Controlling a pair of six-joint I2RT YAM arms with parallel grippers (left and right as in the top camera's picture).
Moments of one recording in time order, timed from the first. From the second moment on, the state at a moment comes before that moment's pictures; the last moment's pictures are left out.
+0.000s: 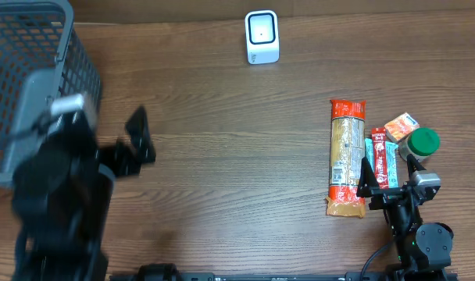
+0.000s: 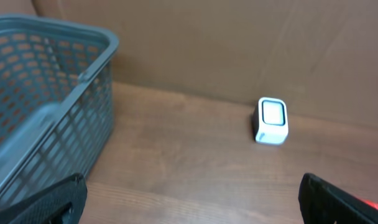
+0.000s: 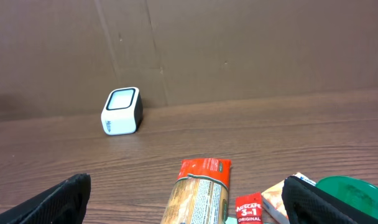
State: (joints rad) left arm 0.04 0.81 1.38 -0.95 -0.05 -0.17; right arm 0.12 0.01 0.02 -0.03 0.01 0.15
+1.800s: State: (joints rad) left arm 0.08 0.02 0.01 0.24 0.07 -0.27; right arm 0.12 0.01 0.02 -0.03 0.01 0.15
